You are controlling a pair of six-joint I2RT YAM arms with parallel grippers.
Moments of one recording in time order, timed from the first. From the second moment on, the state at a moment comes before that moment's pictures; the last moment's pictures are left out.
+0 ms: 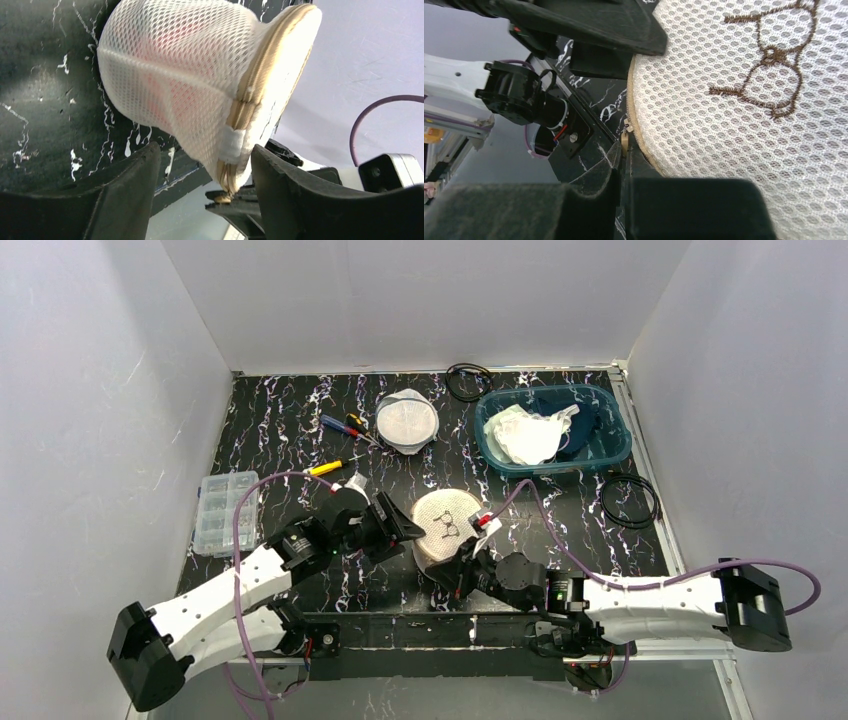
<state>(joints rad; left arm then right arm) -0.82 0.90 0.63 -0.39 0.09 -1.28 1.42 0.94 0.36 0.33 0.36 0.71</state>
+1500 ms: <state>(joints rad) -0.64 1.15 0.96 -0.50 0.34 -0.67 1.43 0.81 0.47 -0.05 0.39 0.57</state>
